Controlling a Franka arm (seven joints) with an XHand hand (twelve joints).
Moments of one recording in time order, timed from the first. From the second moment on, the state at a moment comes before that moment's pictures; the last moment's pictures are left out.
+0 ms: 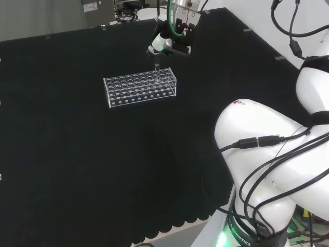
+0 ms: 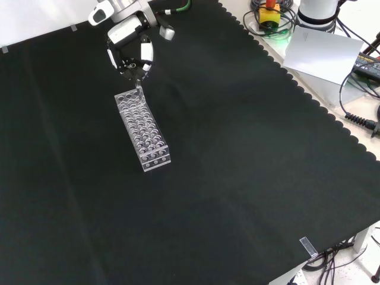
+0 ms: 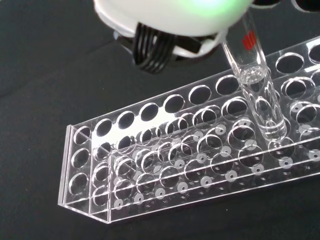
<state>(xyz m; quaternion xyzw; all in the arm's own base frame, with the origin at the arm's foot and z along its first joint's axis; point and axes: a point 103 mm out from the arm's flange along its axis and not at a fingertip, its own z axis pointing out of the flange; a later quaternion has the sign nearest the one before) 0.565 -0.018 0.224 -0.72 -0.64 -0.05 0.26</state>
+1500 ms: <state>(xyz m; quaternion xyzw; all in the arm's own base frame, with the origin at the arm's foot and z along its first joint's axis) 0.563 -0.025 0.199 -0.74 -0.62 -0.05 0.28</state>
